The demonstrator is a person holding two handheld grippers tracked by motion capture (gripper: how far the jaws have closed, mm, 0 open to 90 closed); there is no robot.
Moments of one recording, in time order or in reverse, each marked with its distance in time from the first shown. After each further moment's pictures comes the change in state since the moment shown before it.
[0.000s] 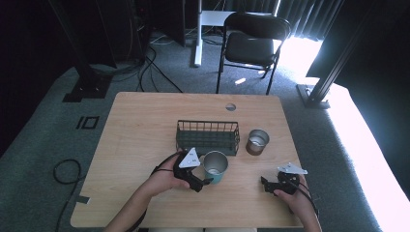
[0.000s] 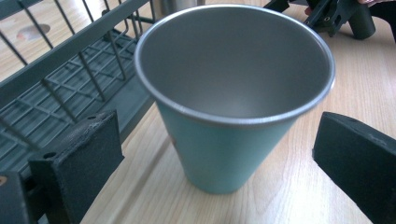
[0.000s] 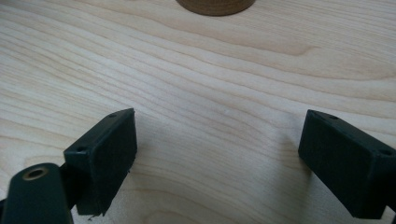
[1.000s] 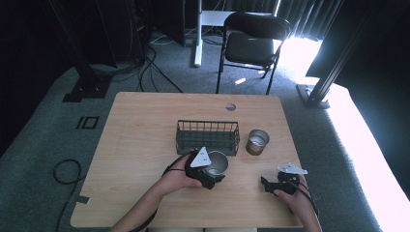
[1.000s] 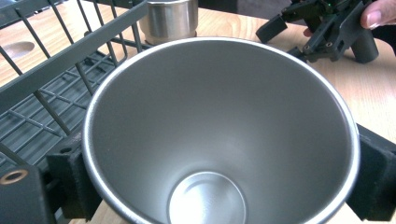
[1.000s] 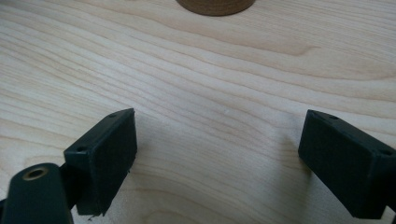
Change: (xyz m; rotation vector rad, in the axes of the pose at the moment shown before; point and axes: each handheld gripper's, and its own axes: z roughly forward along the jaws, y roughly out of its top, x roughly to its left) left arm -0.008 0.011 0.029 -0.058 0.002 -0.017; right arm 0.000 0.000 0.000 0.000 0.000 0.001
